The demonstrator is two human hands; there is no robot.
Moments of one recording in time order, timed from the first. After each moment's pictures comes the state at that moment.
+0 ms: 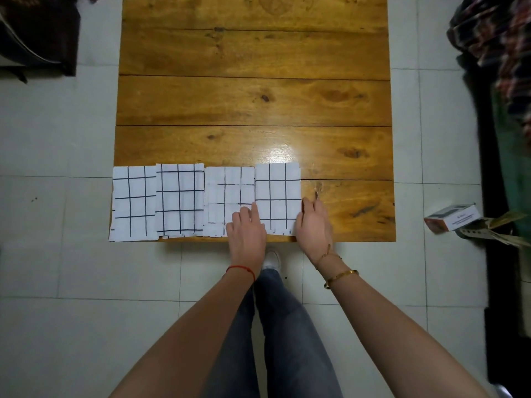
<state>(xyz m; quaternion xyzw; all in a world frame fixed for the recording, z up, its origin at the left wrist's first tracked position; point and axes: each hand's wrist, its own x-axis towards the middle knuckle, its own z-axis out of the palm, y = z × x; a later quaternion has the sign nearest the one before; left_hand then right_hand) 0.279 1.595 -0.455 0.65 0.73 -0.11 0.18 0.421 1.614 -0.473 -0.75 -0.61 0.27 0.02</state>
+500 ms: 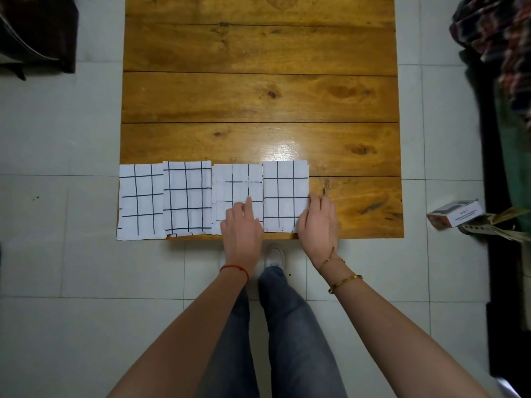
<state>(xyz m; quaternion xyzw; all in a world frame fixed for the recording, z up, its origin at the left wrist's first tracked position) 0.249 1.598 -0.448 0.62 0.75 -0.07 0.23 0.403 1.606 -0.461 -0.76 -0.61 0.20 0.07</state>
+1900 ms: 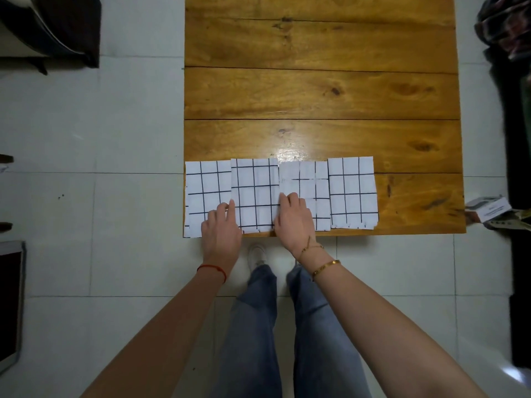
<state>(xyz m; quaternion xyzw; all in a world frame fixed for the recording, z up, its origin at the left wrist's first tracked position) 0.041 1.593 -0.455 0.65 0.72 -0.13 0.21 0.201 1.621 -0.455 -0.68 -0.68 0.26 -0.08</state>
